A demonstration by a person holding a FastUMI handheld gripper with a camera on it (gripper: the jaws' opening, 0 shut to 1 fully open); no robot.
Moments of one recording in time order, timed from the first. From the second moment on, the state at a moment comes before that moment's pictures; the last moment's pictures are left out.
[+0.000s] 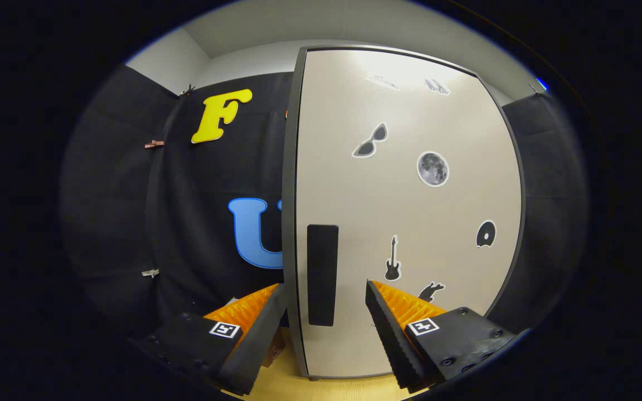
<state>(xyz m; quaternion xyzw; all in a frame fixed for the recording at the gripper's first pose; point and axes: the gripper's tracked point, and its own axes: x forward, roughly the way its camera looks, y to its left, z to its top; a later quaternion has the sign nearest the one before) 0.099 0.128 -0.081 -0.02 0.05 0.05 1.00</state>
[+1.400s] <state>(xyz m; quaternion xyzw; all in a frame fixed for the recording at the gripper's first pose) 0.136 0.131 -0.098 -0.01 0.06 0.02 1.00</state>
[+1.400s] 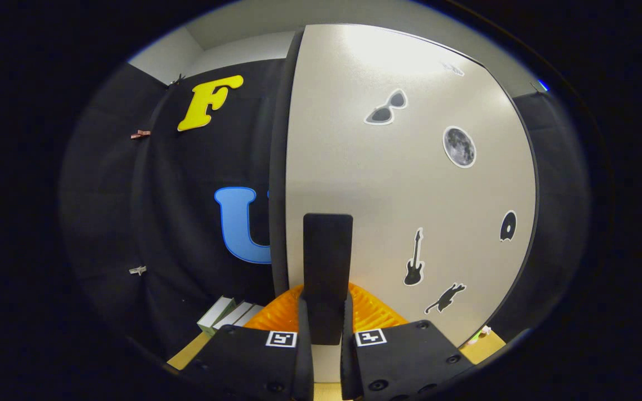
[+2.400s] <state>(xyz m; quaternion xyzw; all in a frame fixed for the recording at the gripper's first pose) 0.008 0.082 -0.077 -0.03 0.05 0.11 0.99</state>
